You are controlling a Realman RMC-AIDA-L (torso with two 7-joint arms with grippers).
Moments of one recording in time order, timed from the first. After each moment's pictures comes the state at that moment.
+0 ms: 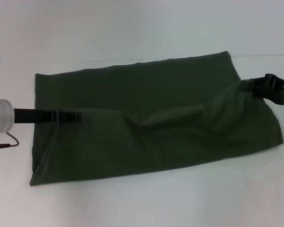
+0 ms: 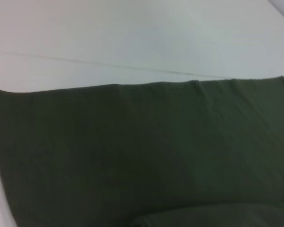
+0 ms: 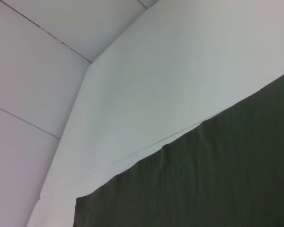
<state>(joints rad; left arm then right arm) -0.66 -2.05 0.74 0.69 2.33 1.11 -2.21 0.65 1.96 -0.44 -0.56 -2.17 -1.30 2.26</state>
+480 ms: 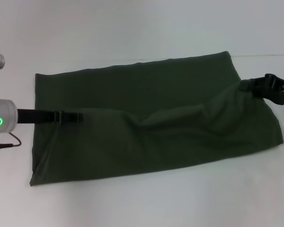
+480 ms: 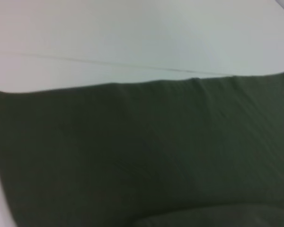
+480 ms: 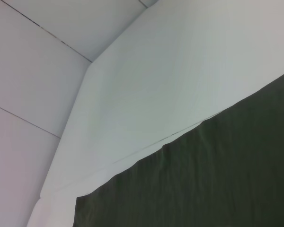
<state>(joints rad) -0.66 -2.06 0.77 0.70 2.33 1.09 -2.22 0.65 1.96 -0.44 -0.56 -2.17 -1.30 2.26</state>
